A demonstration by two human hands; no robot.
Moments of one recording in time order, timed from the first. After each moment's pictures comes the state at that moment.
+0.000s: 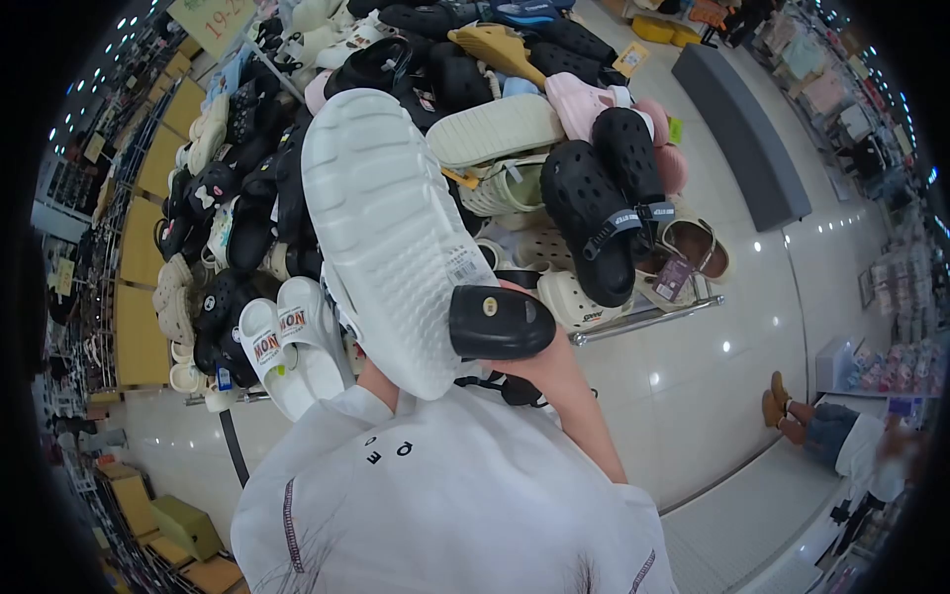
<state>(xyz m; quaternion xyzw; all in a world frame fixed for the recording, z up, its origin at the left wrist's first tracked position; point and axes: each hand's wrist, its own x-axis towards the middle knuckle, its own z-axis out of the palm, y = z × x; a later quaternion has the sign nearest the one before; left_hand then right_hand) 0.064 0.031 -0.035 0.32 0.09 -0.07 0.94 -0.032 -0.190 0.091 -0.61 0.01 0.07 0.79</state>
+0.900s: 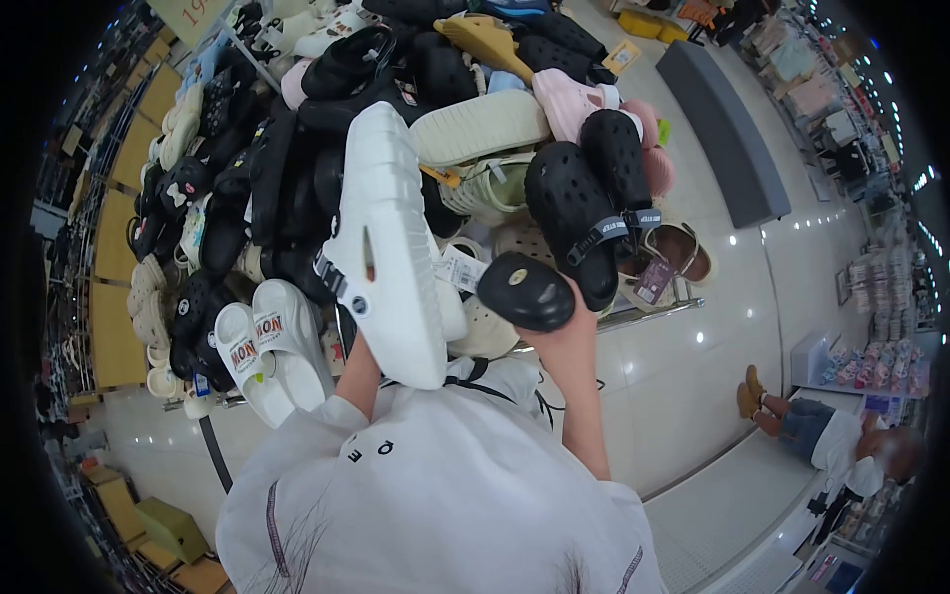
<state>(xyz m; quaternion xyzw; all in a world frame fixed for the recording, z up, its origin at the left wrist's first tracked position) 0.065 0.010 -0.055 0.36 0.14 -0.10 0.92 -0.014 -0.216 0.081 -0.82 0.11 -0.08 0.56</state>
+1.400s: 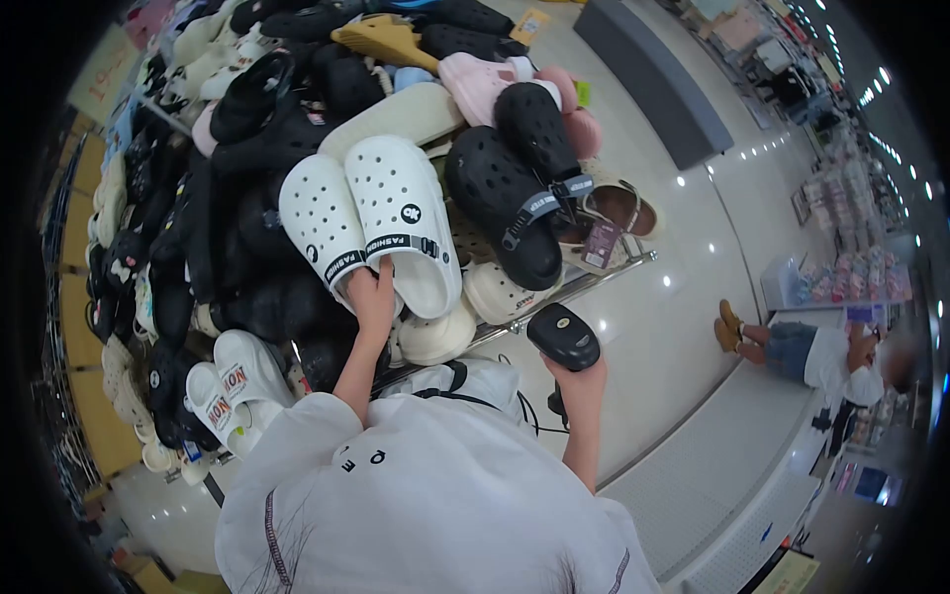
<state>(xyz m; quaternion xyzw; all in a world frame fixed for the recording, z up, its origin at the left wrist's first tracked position) 0.095 -0.063 -0.032 0.86 0.02 -0.06 0.51 -0.108 -0.262 0.043 -0.75 0.41 -0.13 0.51</state>
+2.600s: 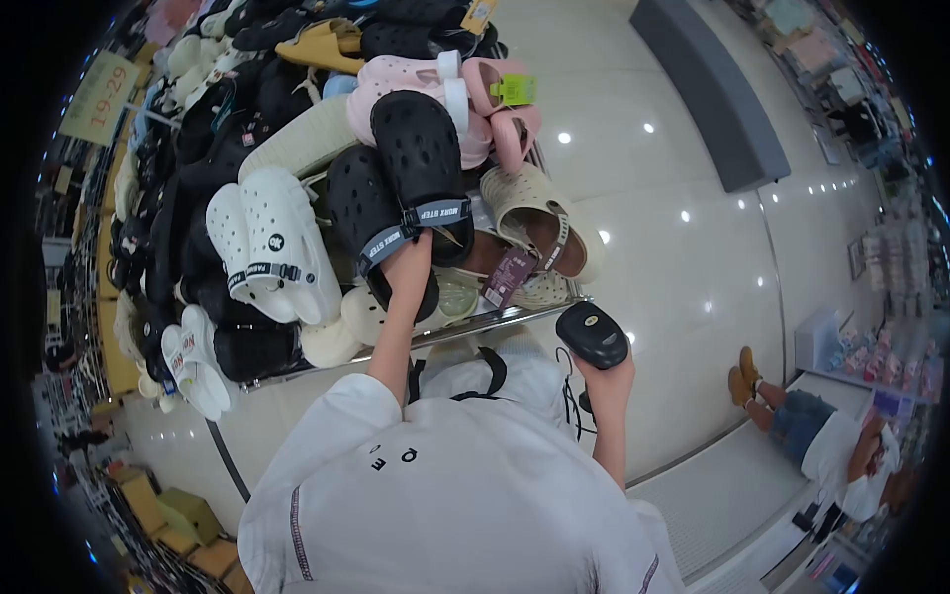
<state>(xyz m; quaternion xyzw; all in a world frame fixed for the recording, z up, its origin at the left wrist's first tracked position) 0.095 -0.336 -0.058 0.95 0.07 0.10 0.30 -0.111 -0.553 0.019 -0.77 0.34 -0.06 0.54</state>
